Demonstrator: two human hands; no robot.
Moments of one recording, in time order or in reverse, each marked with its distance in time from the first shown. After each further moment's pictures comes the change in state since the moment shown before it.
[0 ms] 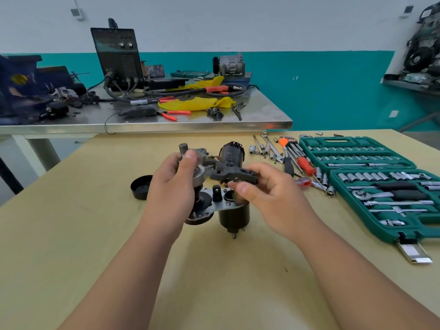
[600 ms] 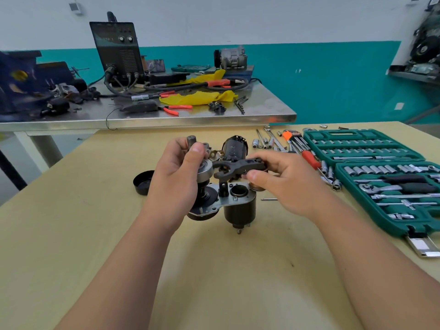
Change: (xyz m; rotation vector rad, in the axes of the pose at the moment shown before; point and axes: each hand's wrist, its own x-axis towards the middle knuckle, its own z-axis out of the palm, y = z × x) left_hand 0.002 0.006 -0.004 -0.008 -0.133 0.075; right_hand 0.017 0.000 -0.023 -0.179 -0.071 -0.006
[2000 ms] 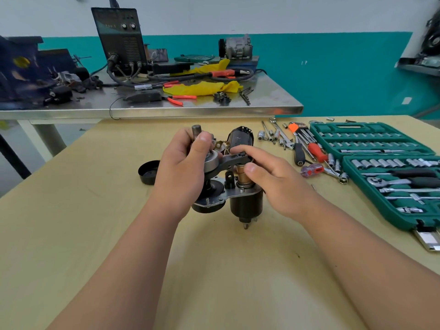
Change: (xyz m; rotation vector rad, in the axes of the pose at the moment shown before) left_hand 0.004 -0.008 -0.002 -0.103 -0.026 0.054; right_hand -0.002 -0.008 0.029 0.156 -0.130 0.018
